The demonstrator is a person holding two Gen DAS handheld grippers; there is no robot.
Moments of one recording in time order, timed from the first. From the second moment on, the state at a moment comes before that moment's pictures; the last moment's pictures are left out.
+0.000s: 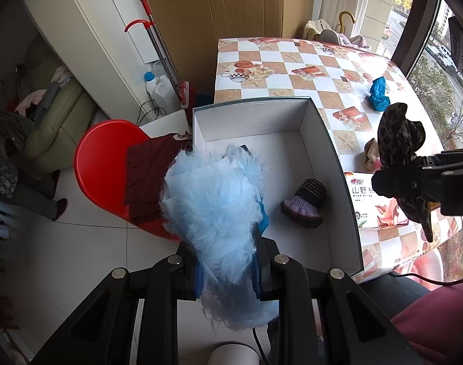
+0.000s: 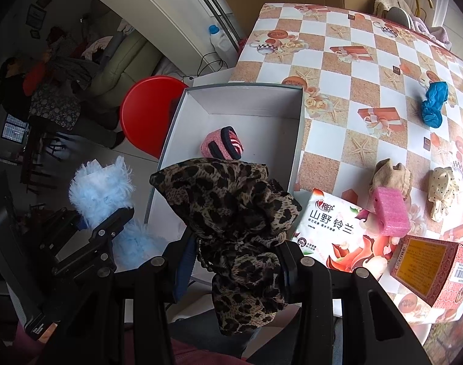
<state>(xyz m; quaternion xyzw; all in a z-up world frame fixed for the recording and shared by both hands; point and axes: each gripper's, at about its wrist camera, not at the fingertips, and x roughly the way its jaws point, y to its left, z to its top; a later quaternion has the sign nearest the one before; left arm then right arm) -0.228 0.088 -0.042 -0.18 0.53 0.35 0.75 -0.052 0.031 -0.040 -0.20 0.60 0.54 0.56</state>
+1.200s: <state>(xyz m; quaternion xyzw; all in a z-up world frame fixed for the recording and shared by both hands) -0.223 0.091 -0.063 -0.23 0.55 0.31 0.74 -0.062 0.054 -0.044 -0.23 0.60 0.53 0.55</state>
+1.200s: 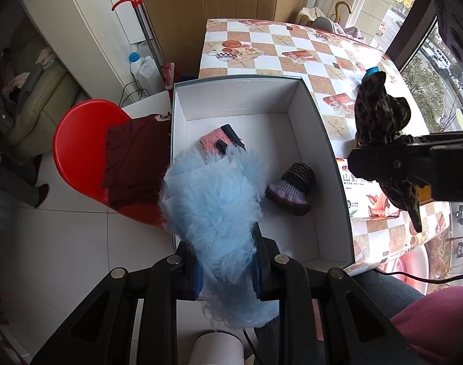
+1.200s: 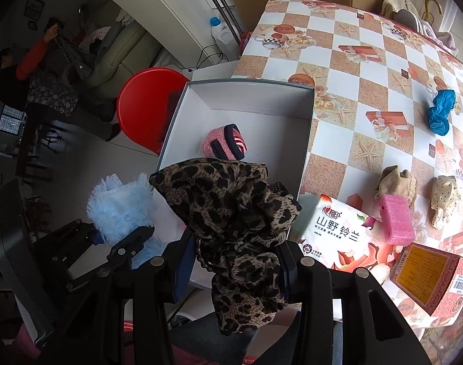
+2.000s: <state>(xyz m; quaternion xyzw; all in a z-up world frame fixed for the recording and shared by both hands) -0.222 0.102 -0.058 -0.28 0.49 0.30 0.77 -0.055 0.099 -0.044 -0.22 0.62 0.53 0.53</state>
